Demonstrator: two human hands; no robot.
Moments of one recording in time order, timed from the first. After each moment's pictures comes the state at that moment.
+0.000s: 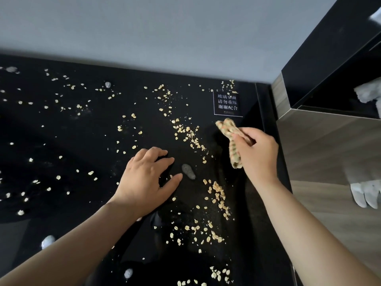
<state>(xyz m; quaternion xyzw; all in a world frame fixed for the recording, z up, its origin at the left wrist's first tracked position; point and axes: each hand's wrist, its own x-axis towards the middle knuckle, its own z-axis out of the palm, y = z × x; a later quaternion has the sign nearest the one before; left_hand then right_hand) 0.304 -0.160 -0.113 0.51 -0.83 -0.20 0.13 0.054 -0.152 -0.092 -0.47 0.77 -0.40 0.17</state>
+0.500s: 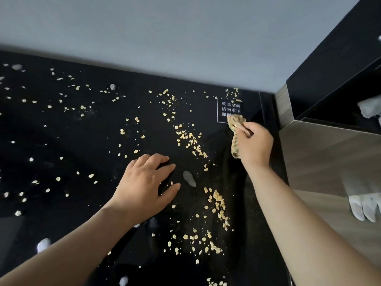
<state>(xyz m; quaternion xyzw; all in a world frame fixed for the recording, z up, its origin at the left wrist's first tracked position) 0.307 -0.160 -0.110 0.50 -0.85 -0.17 0.09 0.042 -0.203 -0.108 -0.44 0.81 -0.36 0.13</state>
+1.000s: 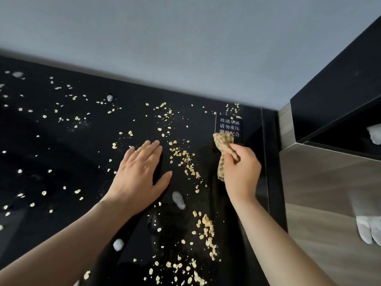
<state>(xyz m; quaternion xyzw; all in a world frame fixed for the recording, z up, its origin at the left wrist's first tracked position) 0.280 -0.207 -0.104 0.57 -0.80 -0.17 0.09 0.054 -0.201 -0.115 -0.48 0.78 -0.38 0.13</state>
